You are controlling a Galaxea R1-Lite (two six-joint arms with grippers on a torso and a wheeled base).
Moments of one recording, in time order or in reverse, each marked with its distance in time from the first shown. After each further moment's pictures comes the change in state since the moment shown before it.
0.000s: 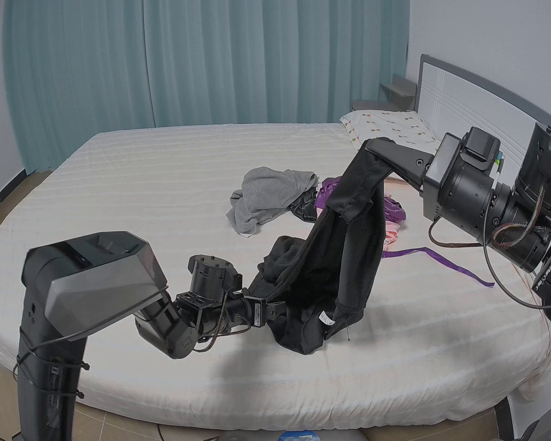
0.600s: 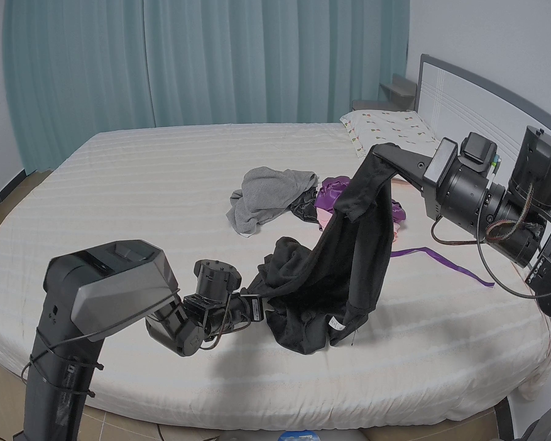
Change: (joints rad) left arm 0.023 0.115 -0.115 0.004 0.083 -0.124; right arm -0.064 0.033 -0.002 -0.001 0.005 0.000
